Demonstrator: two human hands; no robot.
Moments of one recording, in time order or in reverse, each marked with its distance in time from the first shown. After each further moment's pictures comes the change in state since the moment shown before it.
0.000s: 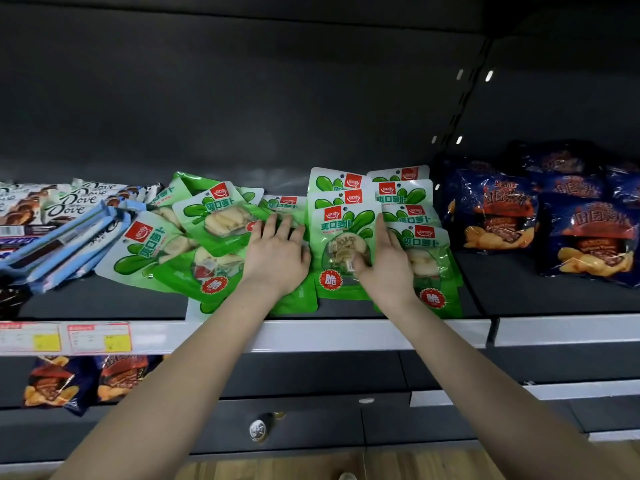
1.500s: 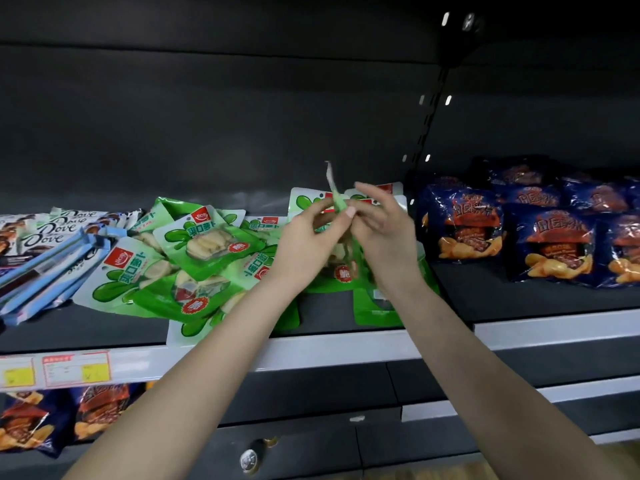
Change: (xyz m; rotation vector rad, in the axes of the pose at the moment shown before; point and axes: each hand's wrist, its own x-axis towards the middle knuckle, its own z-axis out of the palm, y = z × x) left_hand -0.002 0.063 -0.078 -1.296 0.225 -0.020; right_hand 0.013 -0.029 -0.057 0.987 0.166 -0.130
